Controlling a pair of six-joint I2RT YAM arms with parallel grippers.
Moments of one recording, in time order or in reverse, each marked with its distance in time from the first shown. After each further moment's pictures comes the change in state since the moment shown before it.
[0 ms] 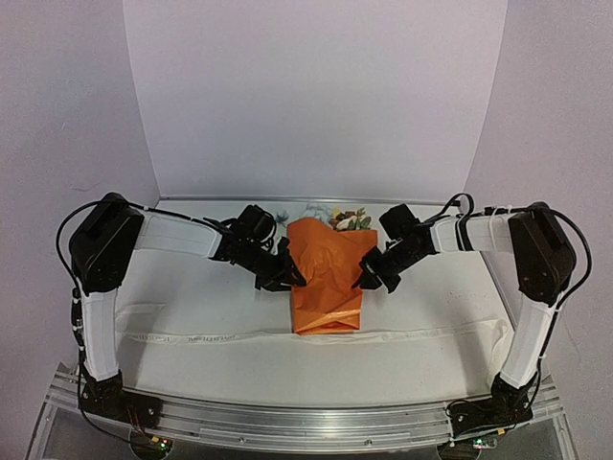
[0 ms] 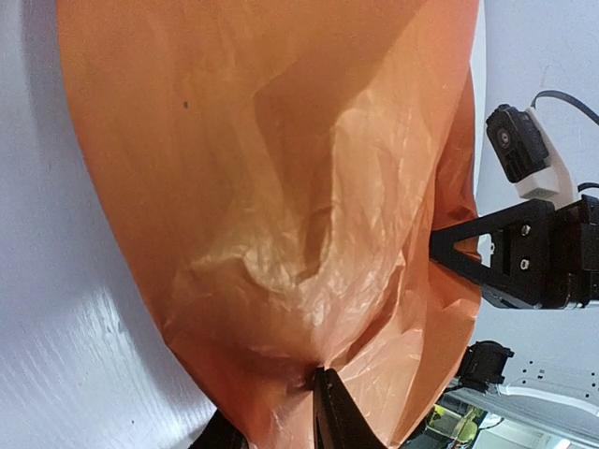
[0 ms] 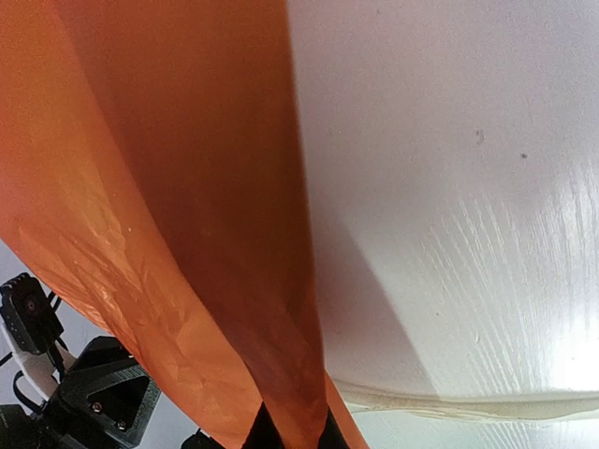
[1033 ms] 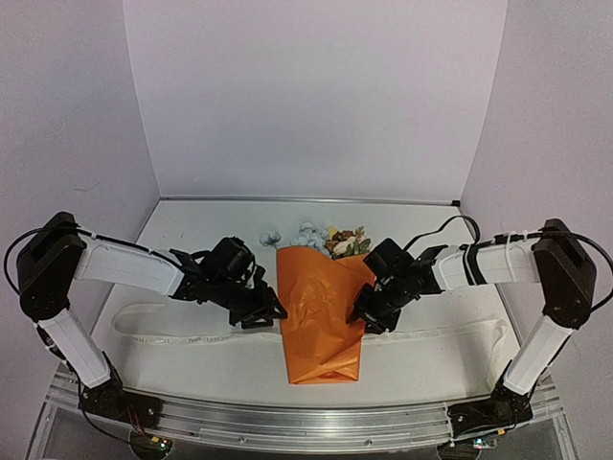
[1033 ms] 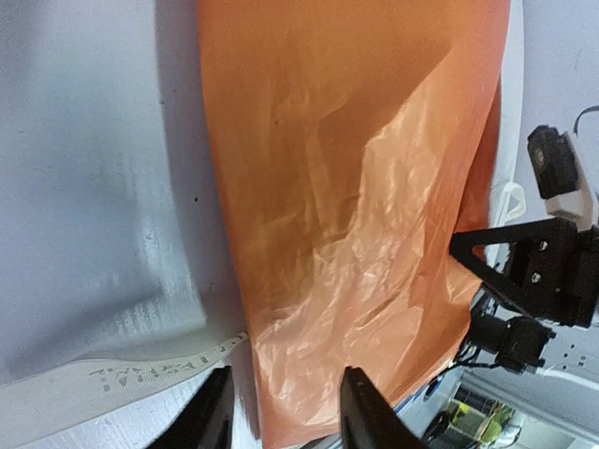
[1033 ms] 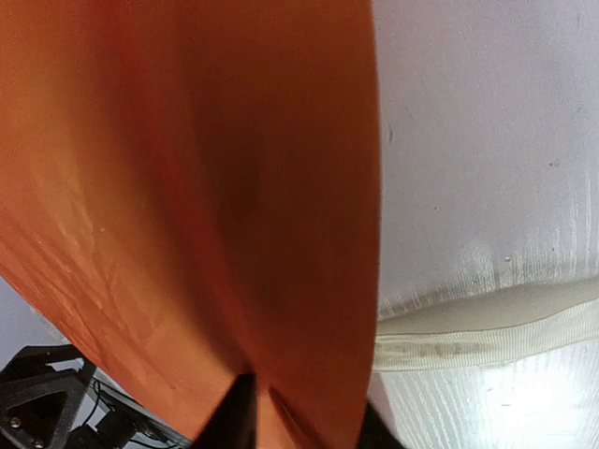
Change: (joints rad) left arm -0.133 -0.337 -0.428 0.076 -0.181 -0.145; right arm 0.255 -0.187 -0.245 0.014 0.233 0.020
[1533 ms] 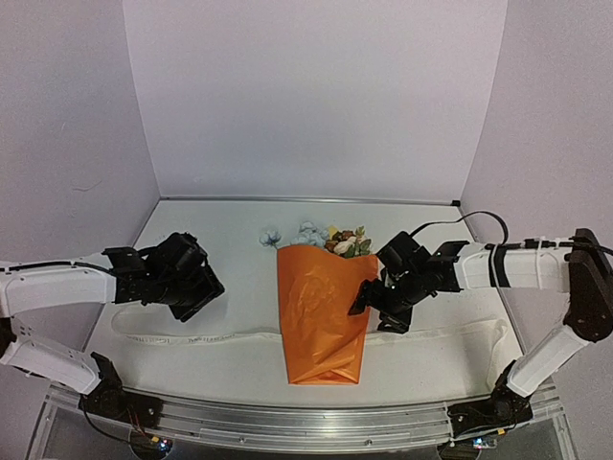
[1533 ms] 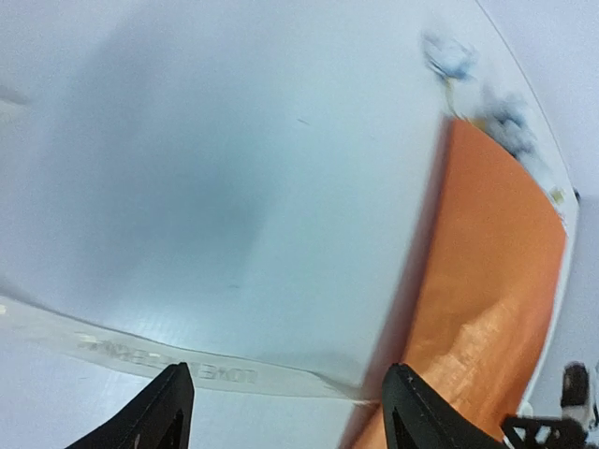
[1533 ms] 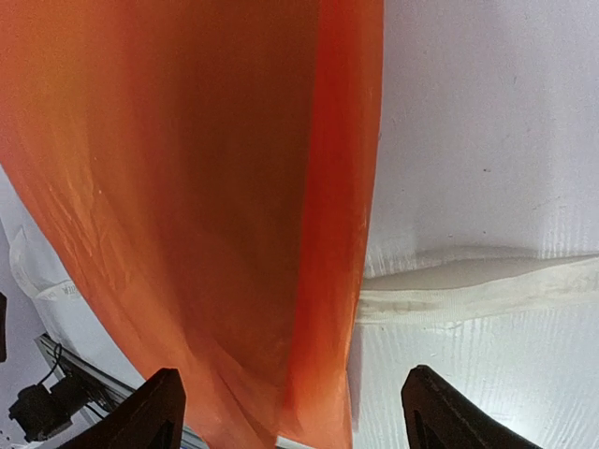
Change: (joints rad) left arm 0.031 -0.473 -0.137 -0.409 -0.626 -0.295; right arm 0.006 -0.153 -0.028 -0.097 0.057 -0.187
